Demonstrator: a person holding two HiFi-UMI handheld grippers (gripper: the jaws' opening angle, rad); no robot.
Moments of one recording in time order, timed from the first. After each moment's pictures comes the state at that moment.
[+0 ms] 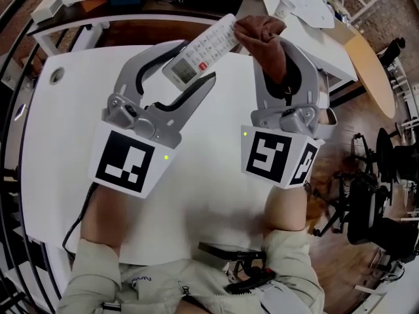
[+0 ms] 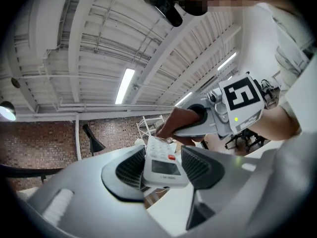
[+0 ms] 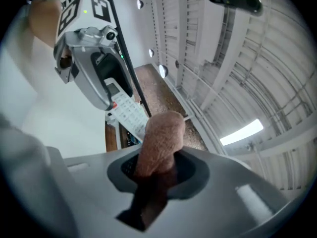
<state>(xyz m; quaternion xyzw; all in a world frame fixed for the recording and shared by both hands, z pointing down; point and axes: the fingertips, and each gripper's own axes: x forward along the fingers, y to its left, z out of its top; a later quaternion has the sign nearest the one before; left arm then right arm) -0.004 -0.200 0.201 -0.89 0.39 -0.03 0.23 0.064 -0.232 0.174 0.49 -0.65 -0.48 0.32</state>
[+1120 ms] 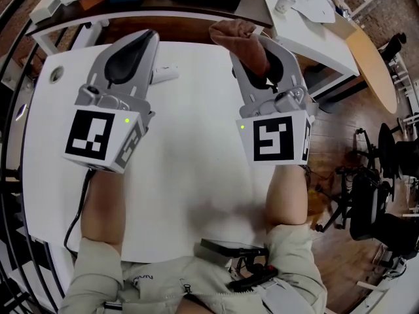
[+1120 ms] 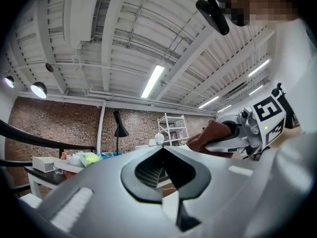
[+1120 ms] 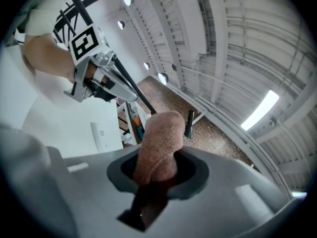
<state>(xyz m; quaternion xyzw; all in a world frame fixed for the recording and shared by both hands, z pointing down) -0.077 -0.235 0.201 -0.86 0.50 0.05 0.12 0.041 -0.241 0.210 0.43 -0.77 -0.39 0.26</state>
